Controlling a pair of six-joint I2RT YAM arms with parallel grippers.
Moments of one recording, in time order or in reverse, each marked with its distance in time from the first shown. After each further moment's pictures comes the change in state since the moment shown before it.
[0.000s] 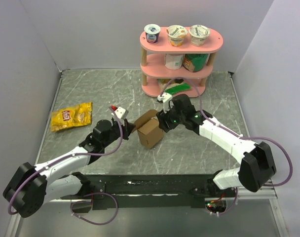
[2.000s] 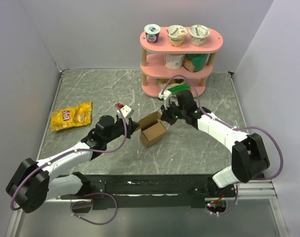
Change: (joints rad) left arm -0.001 0.046 0.071 -0.026 0.140 0.113; right arm -0.143 0.103 -0.015 0.177 -0.272 -0.196
